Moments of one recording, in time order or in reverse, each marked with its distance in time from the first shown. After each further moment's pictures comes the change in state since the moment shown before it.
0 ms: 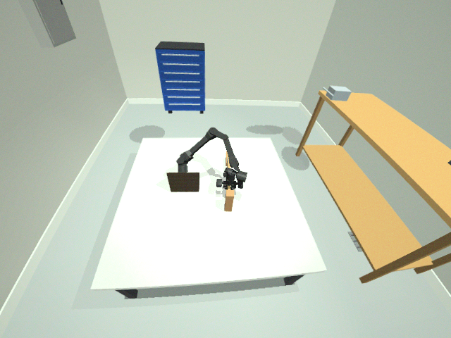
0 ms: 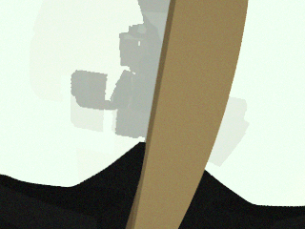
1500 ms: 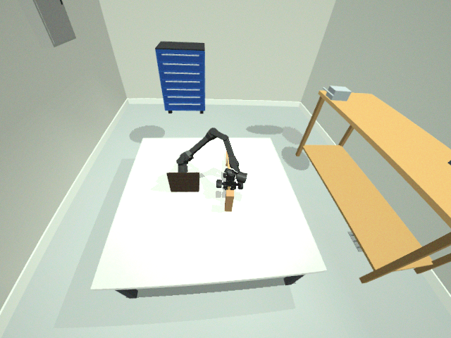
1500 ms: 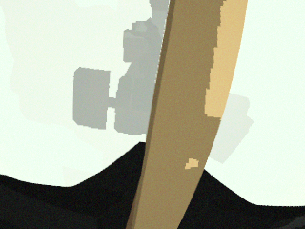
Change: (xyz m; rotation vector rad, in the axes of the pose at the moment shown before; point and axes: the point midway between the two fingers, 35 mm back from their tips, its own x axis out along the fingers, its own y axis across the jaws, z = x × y) arm -0.001 0.000 -0.008 -0.001 0.008 -0.002
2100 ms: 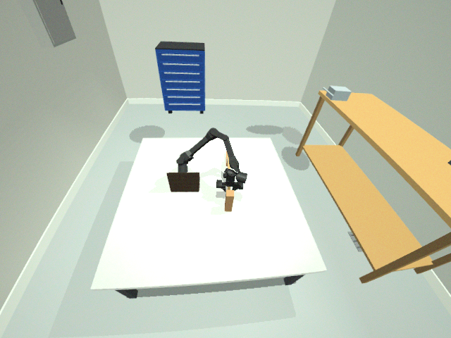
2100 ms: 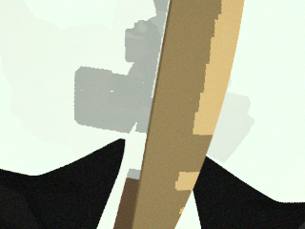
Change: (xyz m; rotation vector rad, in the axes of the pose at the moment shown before) arm 0.000 0.000 -0.002 0.002 0.000 0.001
